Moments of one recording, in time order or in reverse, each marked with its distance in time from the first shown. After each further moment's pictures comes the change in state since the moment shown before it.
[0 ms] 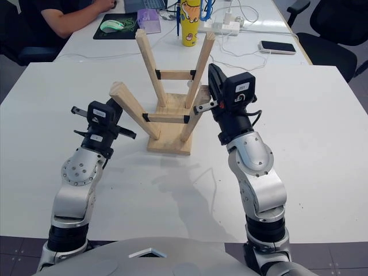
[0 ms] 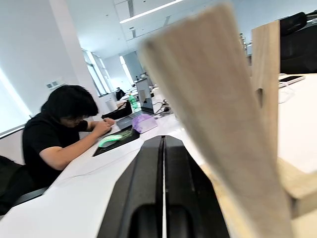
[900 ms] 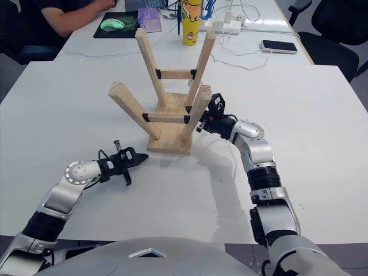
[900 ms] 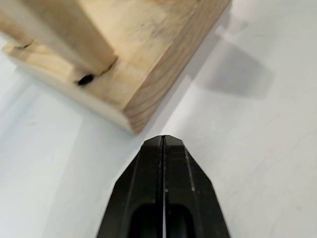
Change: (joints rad) left arm -0.049 0.340 -0.215 0.420 -0.084 -0.127 -0.681; right arm -0.333 -0.072 0.021 0.957 0.098 -0.348 0.817
